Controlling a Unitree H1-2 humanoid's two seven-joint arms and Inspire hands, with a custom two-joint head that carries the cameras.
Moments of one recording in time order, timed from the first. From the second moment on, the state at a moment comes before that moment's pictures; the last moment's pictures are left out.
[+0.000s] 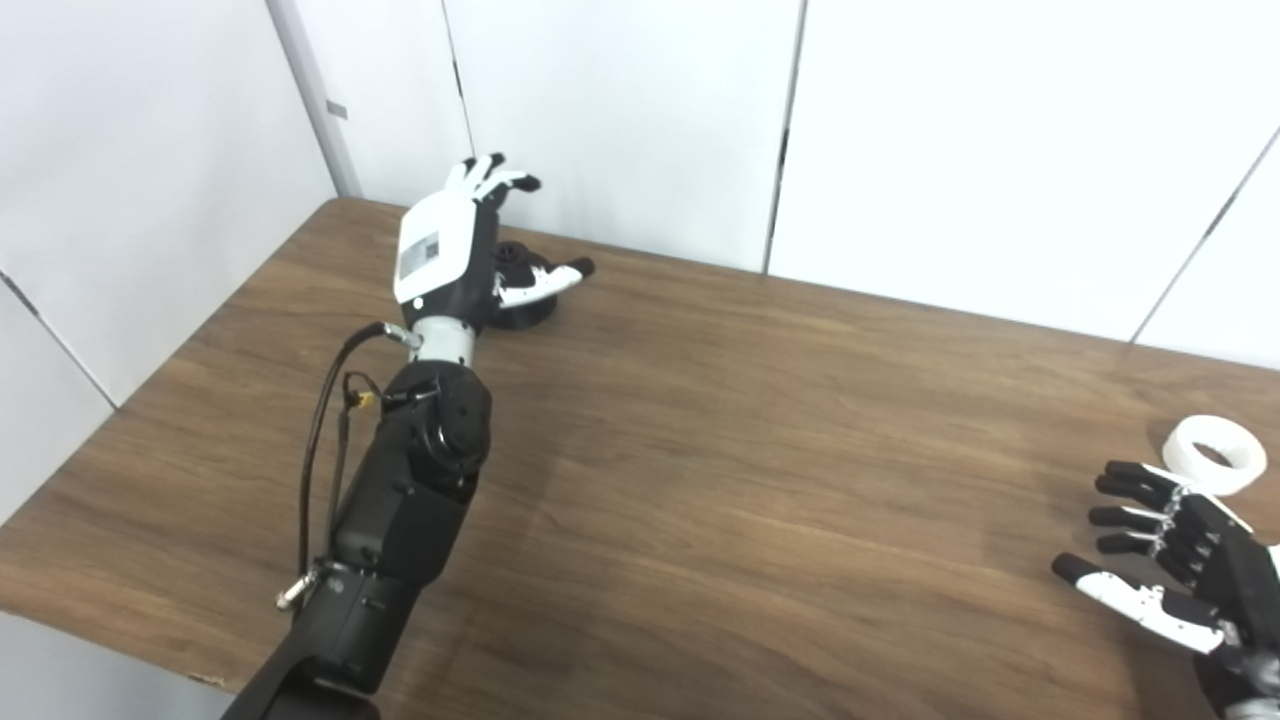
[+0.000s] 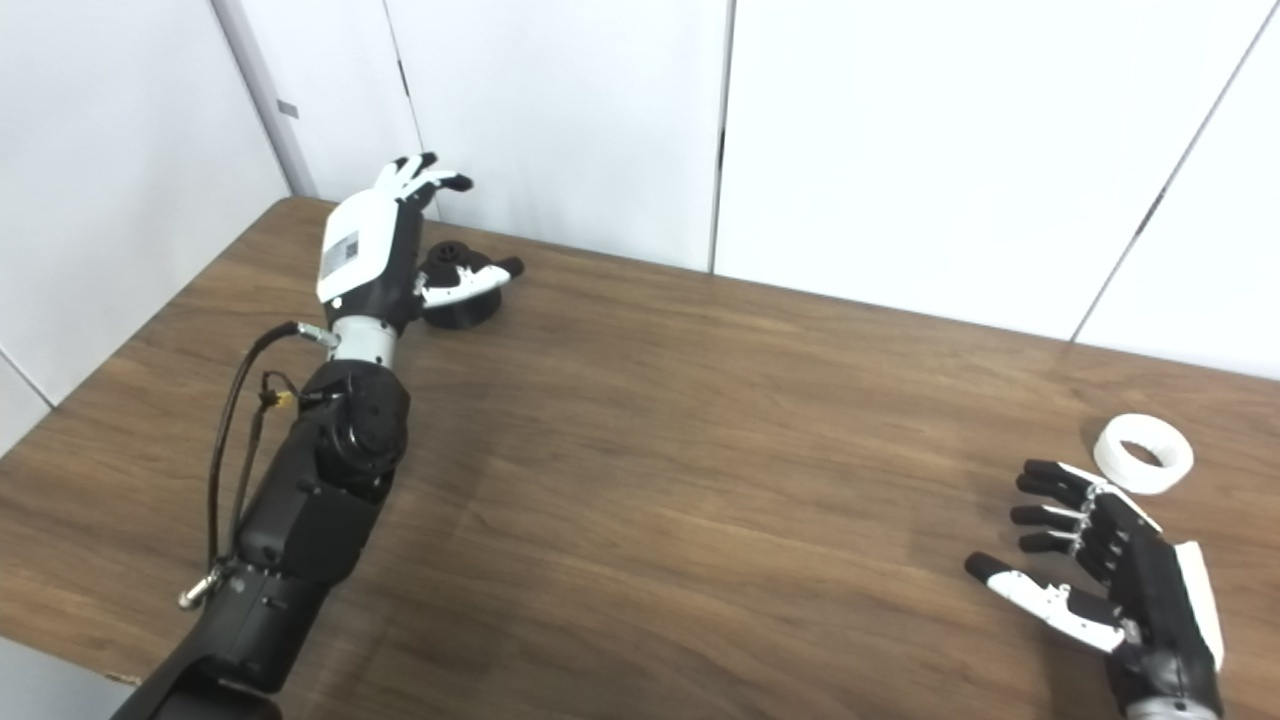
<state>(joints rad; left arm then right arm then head) -0.36 0.32 0.05 0.09 0.75 0.23 0.24 0.02 -0.22 -0.08 -0.13 -0.05 0.04 0.06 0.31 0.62</state>
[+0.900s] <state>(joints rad) -0.42 0.44 -0.03 0.24 0.75 0.36 0.18 0.02 -0.22 -0.10 -0.13 -0.05 0.05 0.07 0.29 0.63</state>
